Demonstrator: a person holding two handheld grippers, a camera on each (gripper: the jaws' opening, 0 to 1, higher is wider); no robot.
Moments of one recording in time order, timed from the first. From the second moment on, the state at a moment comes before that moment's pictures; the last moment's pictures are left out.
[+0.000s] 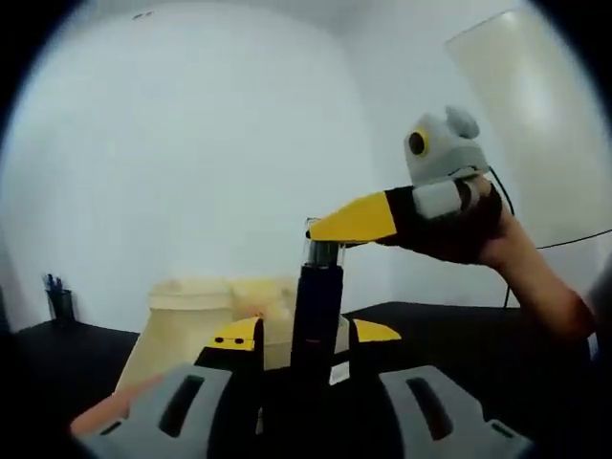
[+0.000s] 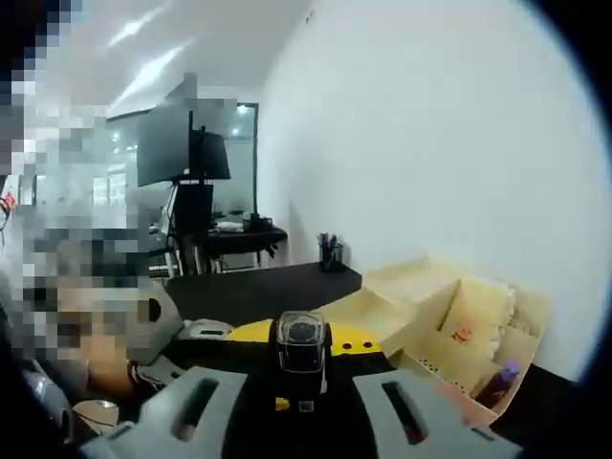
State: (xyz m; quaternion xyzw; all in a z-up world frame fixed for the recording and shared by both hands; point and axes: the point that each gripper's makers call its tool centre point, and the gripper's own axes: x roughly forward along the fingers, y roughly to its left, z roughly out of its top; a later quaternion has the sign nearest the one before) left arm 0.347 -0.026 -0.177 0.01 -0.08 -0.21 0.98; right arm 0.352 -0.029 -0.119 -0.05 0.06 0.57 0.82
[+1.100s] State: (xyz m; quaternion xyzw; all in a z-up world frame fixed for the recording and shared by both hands) left arm 0.347 -0.017 -0.181 0.02 -0.06 -0.17 0.98; right arm 0.338 -0.009 -0.131 -0.12 0.03 0.57 0.81
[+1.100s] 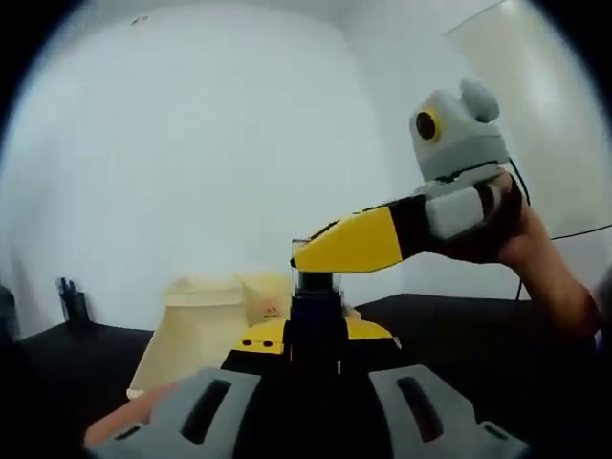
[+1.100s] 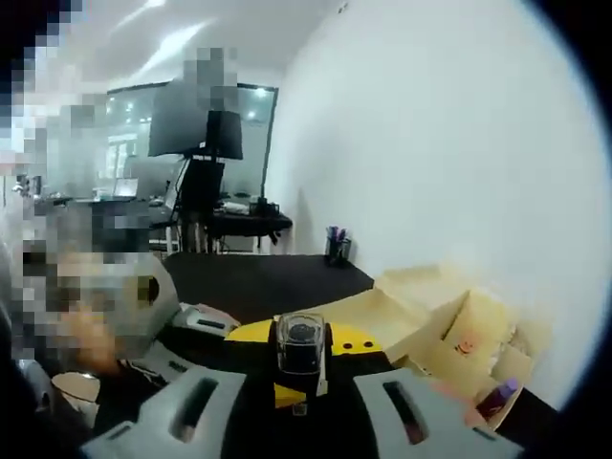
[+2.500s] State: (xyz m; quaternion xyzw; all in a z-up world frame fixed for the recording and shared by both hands) left arm 0.332 0.039 -0.121 0.07 -0.01 -0.10 0.99; right arm 0.343 -0.069 -0.143 -0.35 0.02 0.52 0.77
